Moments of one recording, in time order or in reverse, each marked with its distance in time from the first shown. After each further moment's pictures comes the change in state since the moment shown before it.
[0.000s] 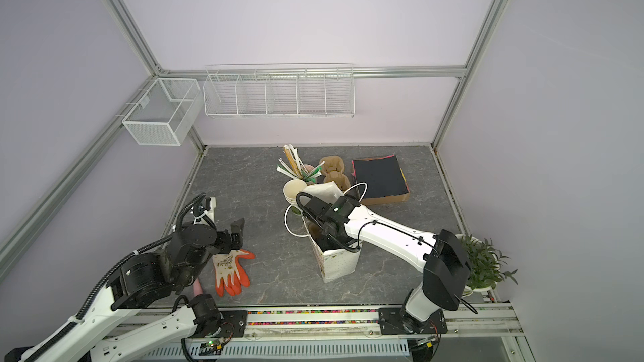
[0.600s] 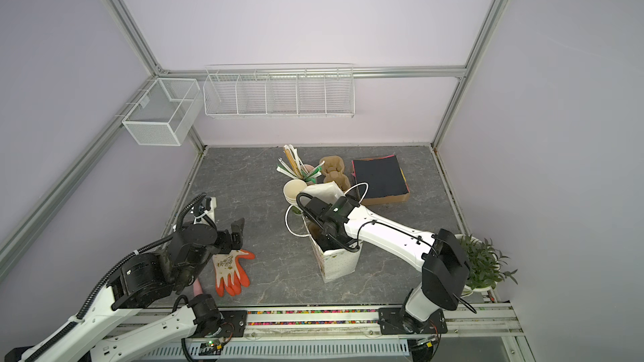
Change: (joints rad) left arm 0.001 0.000 0.000 0.000 0.003 0.000; right arm -0.006 0.012 -0.020 0.013 -0.002 -0.008
